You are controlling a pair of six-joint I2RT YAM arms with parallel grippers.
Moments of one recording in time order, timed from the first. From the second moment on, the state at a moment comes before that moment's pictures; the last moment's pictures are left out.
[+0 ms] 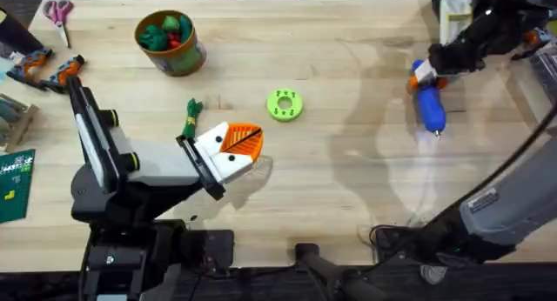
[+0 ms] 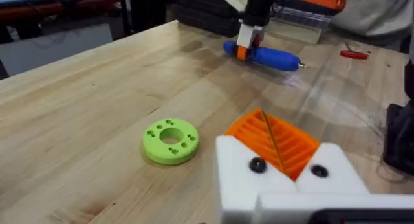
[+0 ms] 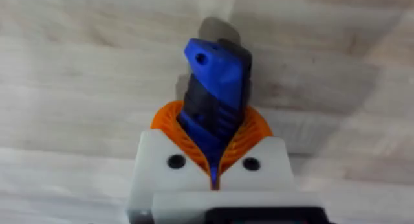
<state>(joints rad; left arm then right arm) 0.01 0.01 0.02 -0.11 0.98 0.00 -0.25 2.00 1.52 -1.07 -0.07 -0.30</state>
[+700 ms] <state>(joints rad) 0.01 0.01 0.02 -0.11 0.98 0.00 0.03 1.40 1.43 -1.13 -0.14 -0.10</state>
